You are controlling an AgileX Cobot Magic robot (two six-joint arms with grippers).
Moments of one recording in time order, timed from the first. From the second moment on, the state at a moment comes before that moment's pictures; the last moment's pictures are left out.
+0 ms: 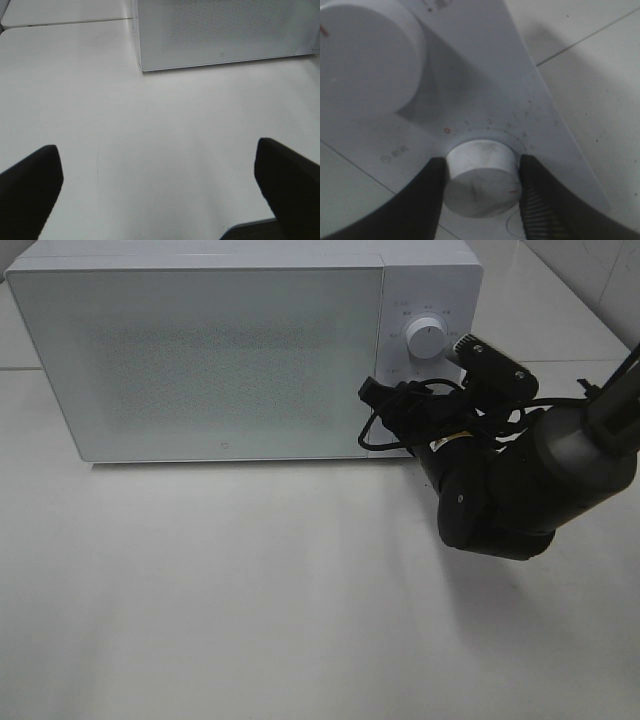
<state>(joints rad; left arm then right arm) -0.01 0.00 -0.50 -0.17 1.04 0.15 0.61 2.06 -0.78 0.66 -1.11 0.32</state>
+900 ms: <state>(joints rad) -0.01 0.00 -0.50 -0.17 1.04 0.15 0.61 2.06 -0.77 0.64 -1.12 1.49</state>
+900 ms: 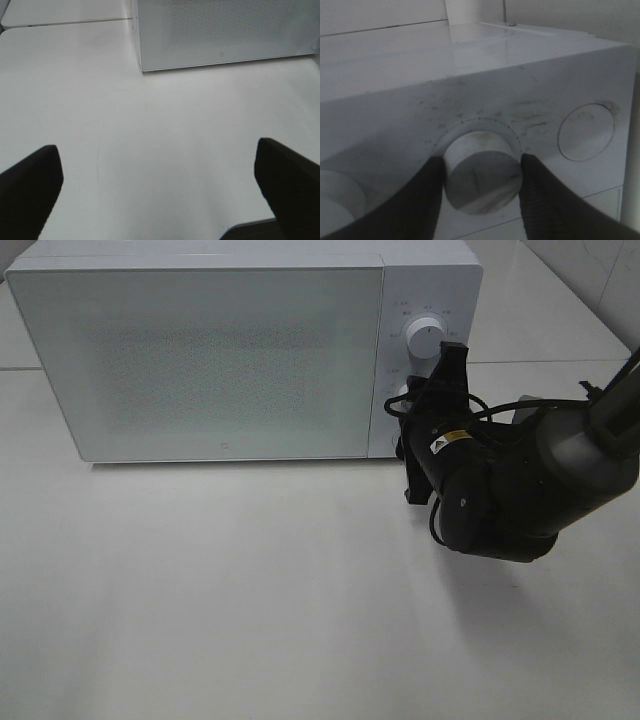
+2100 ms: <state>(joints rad) -0.01 0.00 -0.50 -0.17 1.04 0.15 0.61 2.06 -0.77 0.60 -1.10 1.51</state>
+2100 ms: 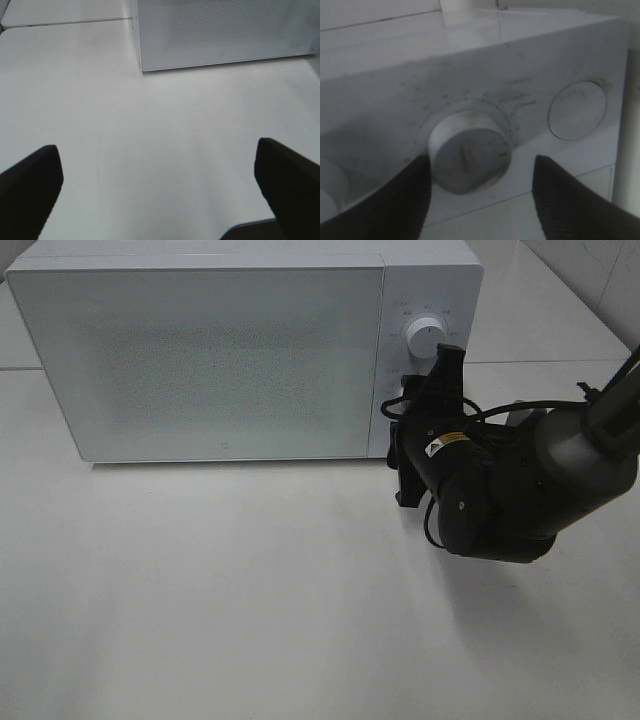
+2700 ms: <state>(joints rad) -0.01 0.00 -0.50 -0.17 1.04 0.15 0.61 2.05 -0.76 0.55 -1.07 1.43</state>
